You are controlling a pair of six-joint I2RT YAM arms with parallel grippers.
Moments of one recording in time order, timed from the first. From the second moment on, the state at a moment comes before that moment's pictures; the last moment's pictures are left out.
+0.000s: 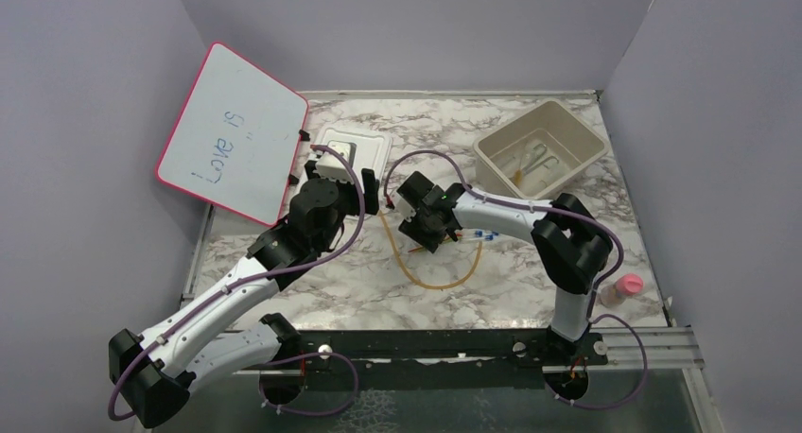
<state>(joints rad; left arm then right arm) -0.75 0.91 0.81 -0.11 -0.44 -0.22 0.85 1.87 1.25 -0.58 0.10 -0.18</state>
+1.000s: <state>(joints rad) -0.75 0.91 0.82 -0.16 -0.44 -0.22 0.77 1.89 1.29 -0.66 -0.13 -0.37</state>
